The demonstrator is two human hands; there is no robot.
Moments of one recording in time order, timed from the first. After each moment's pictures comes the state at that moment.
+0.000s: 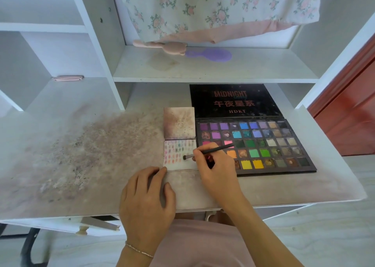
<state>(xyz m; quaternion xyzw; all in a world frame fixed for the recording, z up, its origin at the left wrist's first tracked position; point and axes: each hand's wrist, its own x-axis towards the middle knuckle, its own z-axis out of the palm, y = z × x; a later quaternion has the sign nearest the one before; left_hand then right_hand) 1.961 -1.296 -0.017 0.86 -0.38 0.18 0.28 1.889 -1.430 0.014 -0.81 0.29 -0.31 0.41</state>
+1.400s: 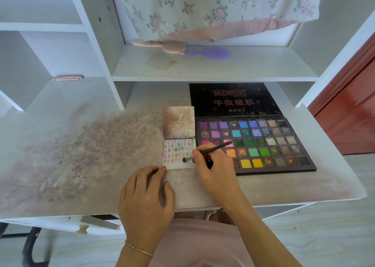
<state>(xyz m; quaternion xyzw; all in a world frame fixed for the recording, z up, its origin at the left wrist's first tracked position) 1.960 -1.297 -0.017 0.86 -0.38 0.19 0.29 1.888 -1.432 0.009 -0.81 0.29 -0.28 0.42</state>
